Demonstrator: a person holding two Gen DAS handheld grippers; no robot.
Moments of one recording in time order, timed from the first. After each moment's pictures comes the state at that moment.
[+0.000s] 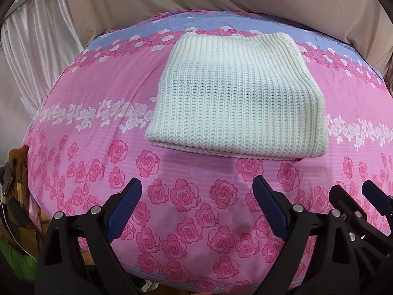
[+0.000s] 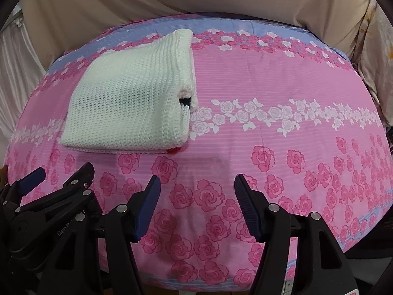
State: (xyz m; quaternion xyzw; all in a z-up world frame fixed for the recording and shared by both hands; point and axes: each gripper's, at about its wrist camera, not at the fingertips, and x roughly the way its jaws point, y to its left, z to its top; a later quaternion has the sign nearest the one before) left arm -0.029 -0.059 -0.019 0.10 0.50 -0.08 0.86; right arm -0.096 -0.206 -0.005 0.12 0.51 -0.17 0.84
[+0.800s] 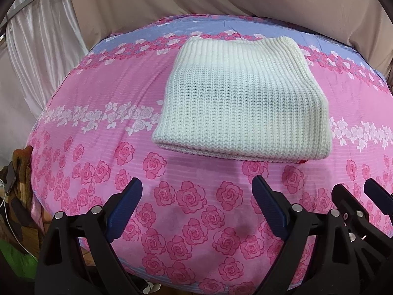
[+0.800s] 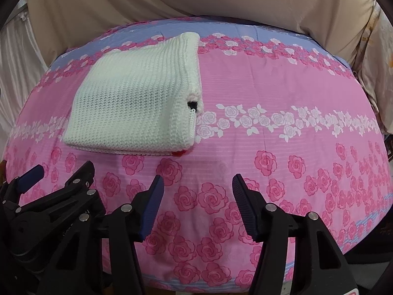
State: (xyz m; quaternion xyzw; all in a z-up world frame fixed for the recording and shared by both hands) left arm -0.032 -0.056 -0.016 0.10 0.49 -0.07 0.87; right arm -0.094 -0.194 -0.001 0.10 0.51 -0.17 0.84
